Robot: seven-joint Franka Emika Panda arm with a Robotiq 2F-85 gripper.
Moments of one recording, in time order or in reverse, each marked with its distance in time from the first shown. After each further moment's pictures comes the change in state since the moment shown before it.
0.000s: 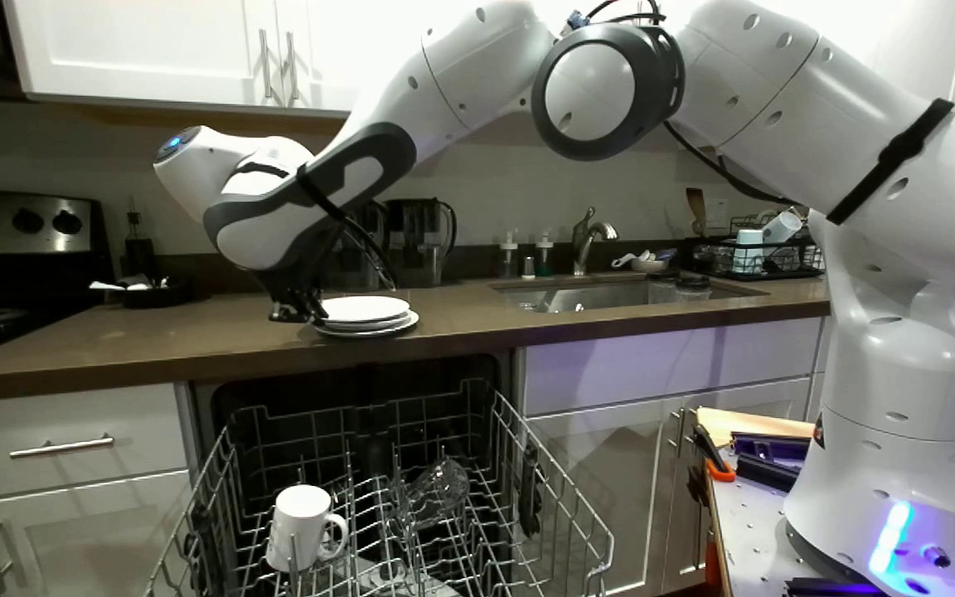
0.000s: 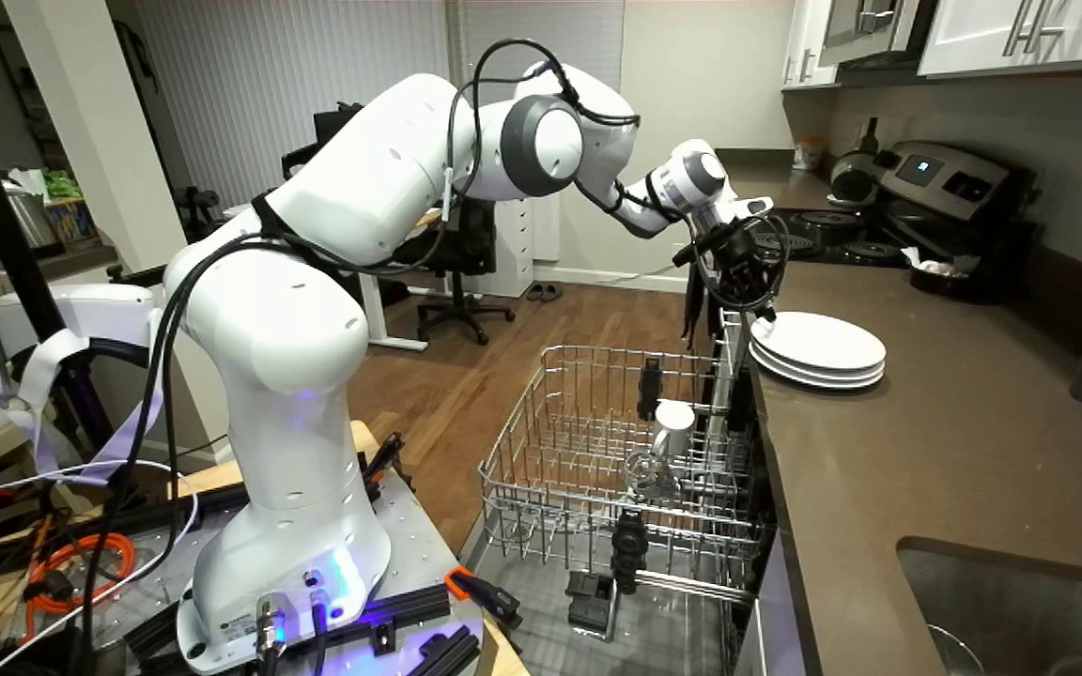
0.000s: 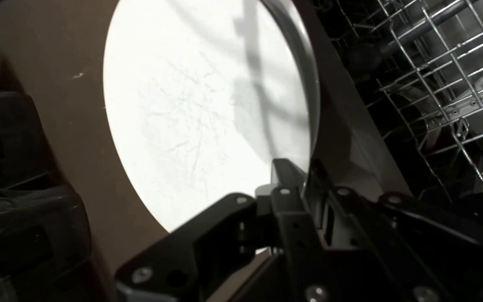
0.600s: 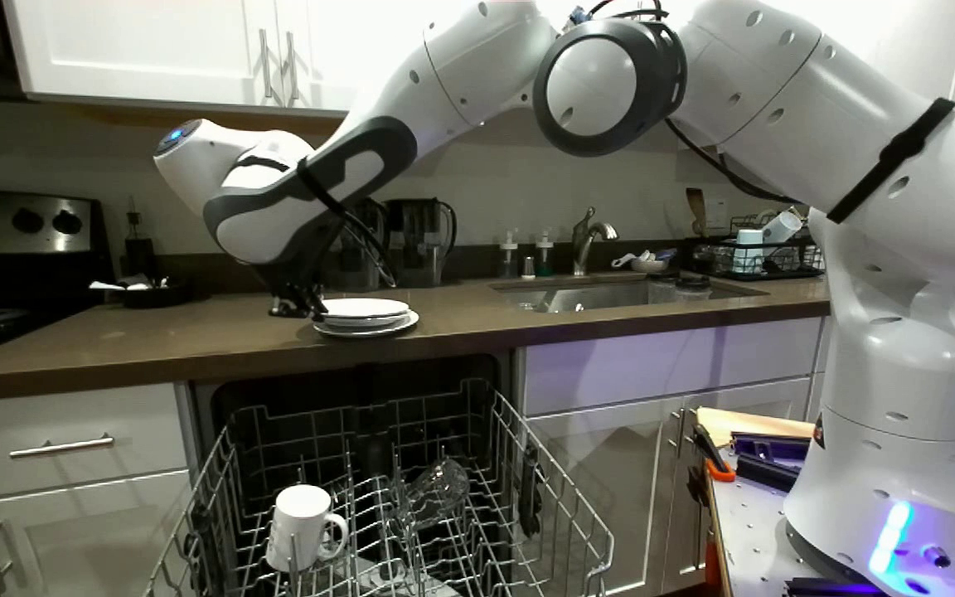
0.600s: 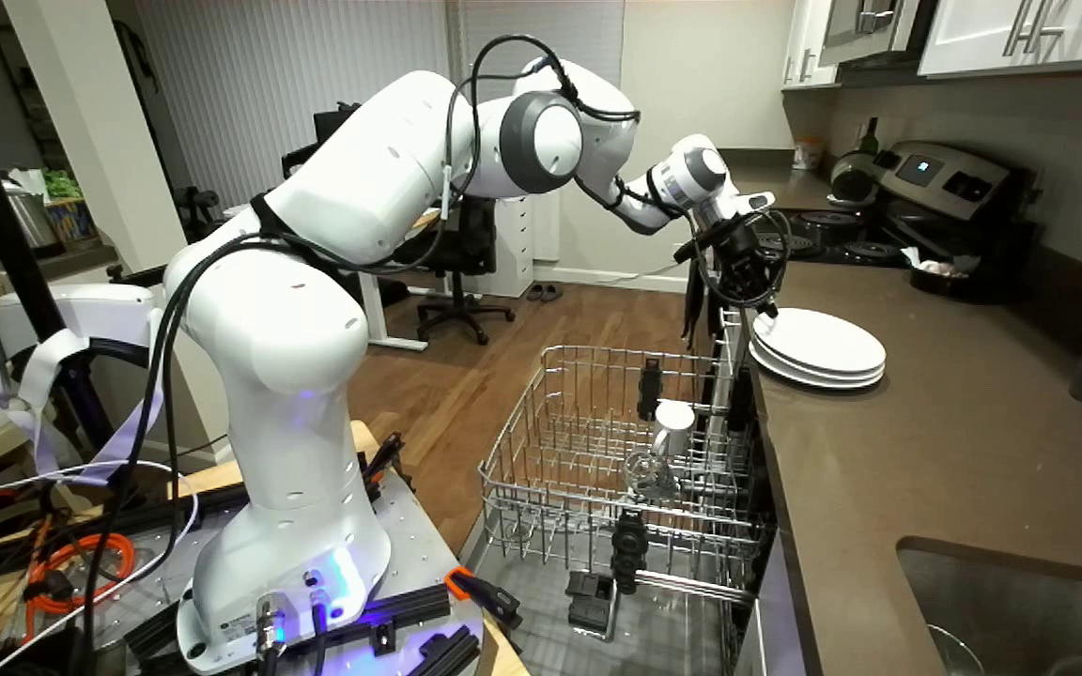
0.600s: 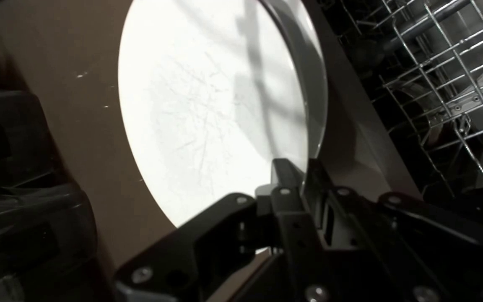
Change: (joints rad) arm 0.000 -0.011 -0.002 -0.003 0.000 0.000 0.000
